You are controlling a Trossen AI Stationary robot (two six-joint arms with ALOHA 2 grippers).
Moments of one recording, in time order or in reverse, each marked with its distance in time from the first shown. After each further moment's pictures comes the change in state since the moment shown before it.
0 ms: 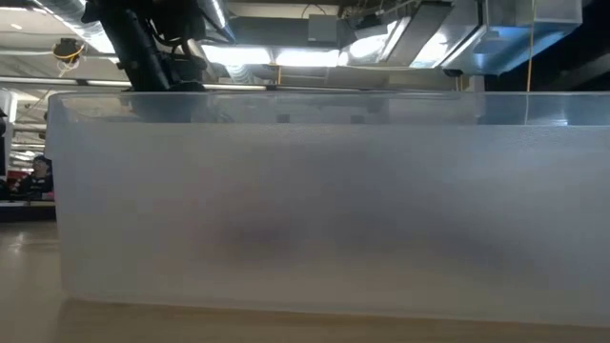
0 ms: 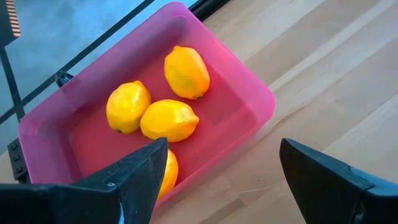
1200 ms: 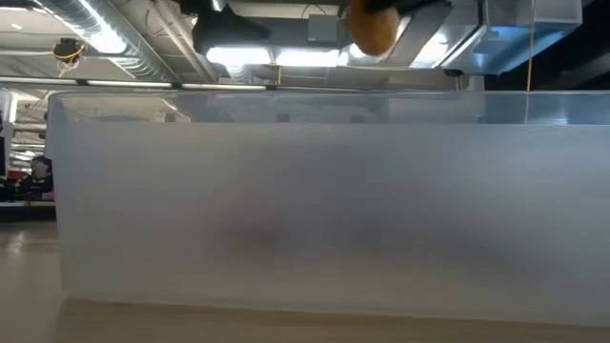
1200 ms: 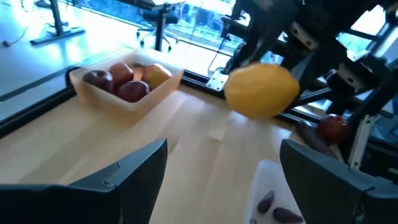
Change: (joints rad) left arm -0.459 0.026 0.001 0.834 0.175 0.101; right arm -0.510 -0.177 0.309 0.528 0.707 -0.824
